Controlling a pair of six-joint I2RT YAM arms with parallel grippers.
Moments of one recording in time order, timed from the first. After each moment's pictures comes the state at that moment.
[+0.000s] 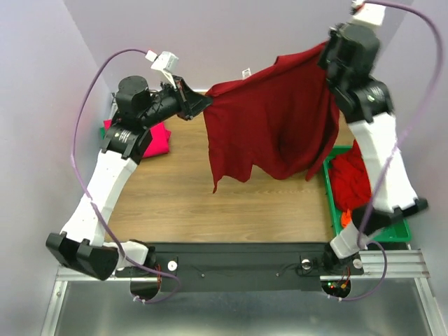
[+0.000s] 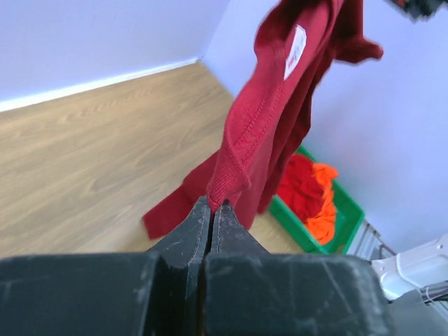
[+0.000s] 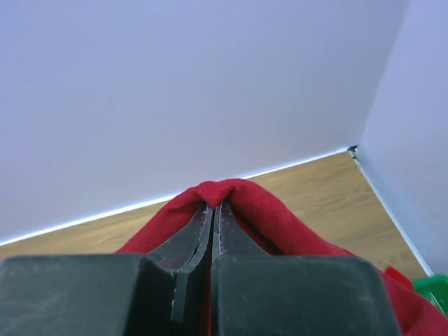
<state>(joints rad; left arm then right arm) -0.34 1.27 1.49 -0.25 0.55 -0.43 0.37 1.58 2.19 -0.63 0.64 0.19</state>
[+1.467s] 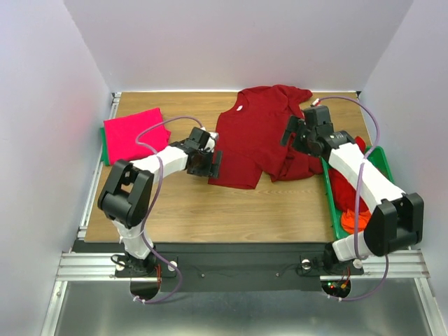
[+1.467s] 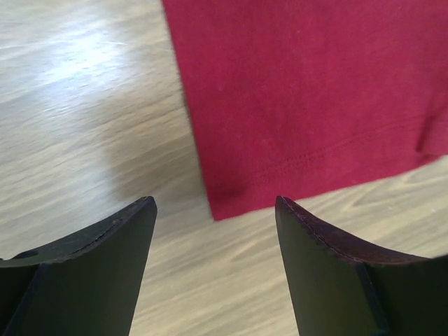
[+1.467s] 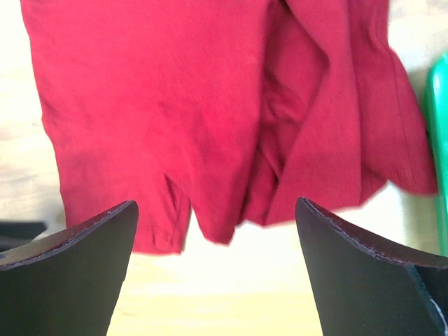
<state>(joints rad) -0.49 1.73 1.09 -0.39 0.12 -0.25 0.28 1.44 1.20 -0.55 0.14 0.56</state>
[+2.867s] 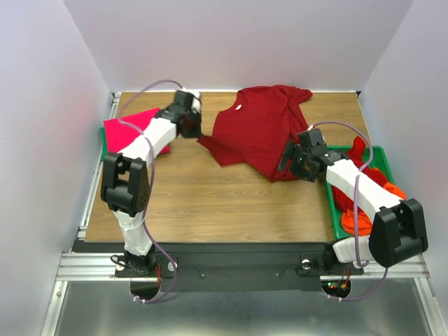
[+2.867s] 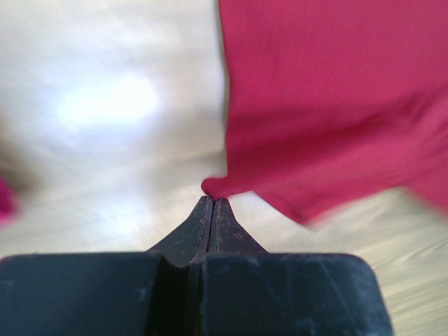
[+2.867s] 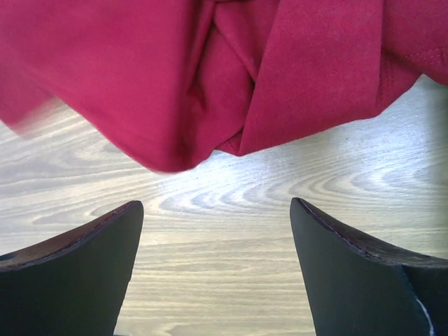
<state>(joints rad) -0.36 1.86 1.50 -0.53 0.07 -0.26 0.33 1.34 0.95 -0.56 0.09 0.65</state>
